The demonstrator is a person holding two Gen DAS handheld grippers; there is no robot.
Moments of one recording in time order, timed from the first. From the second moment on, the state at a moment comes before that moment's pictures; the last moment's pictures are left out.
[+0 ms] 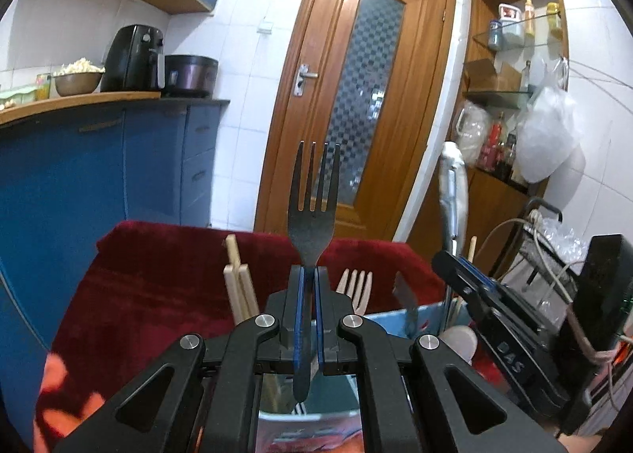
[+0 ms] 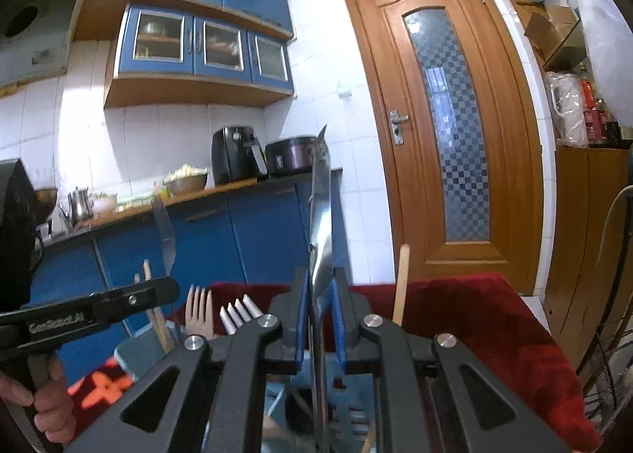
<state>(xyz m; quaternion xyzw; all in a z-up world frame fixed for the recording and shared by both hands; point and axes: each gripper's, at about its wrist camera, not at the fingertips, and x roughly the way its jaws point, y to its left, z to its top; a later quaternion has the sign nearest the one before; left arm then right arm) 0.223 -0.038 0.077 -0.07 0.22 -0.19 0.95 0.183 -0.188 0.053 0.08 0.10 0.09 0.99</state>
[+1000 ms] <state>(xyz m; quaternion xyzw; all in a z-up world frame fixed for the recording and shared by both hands) 0.123 -0.019 0.100 -0.02 0.25 -0.18 0.95 0.086 -0.193 0.079 0.12 0.19 0.10 0.97</state>
